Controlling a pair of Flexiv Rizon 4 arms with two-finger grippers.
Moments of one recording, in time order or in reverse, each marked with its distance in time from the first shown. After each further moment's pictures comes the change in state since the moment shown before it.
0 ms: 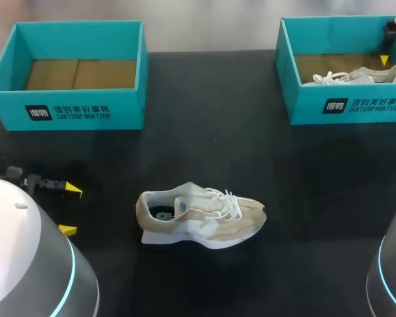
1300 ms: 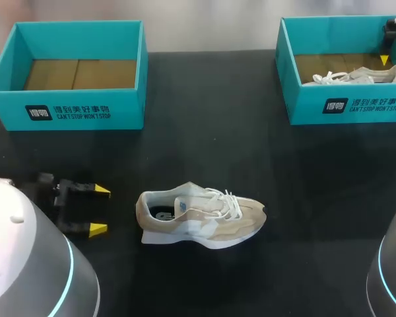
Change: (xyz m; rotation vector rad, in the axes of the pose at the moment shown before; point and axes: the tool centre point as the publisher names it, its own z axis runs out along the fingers) left arm -0.032 0.025 0.068 0.121 0.016 -0.013; right arm 0.000 0.000 0.000 0.000 0.000 0.000
